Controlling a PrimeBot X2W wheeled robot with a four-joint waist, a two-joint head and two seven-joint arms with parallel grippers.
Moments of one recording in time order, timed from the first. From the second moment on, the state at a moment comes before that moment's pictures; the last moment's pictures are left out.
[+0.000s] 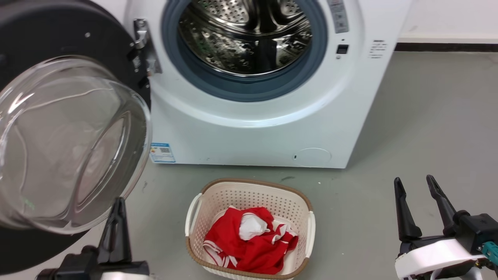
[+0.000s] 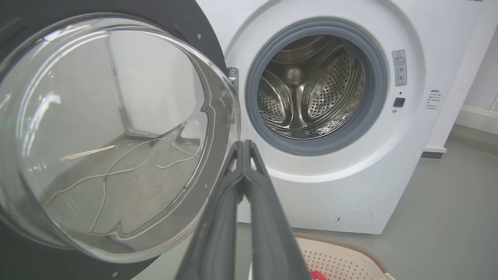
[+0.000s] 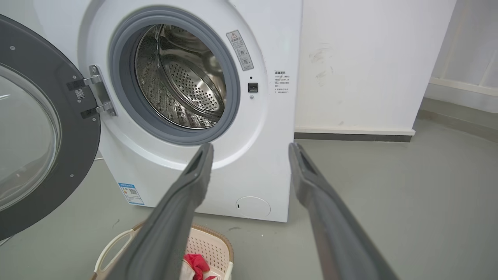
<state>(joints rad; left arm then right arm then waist) 0.16 0.09 0.05 -0.10 -0.13 0.00 -0.26 0.05 -0.05 -0.04 -0.03 0.10 0.13 -0.13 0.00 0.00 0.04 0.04</state>
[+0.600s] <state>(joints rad) 0.06 0.07 0.03 -0.04 -0.10 0.01 -0.26 0.05 -0.05 -0.02 -0.05 0.08 0.13 -0.12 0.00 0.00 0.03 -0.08</state>
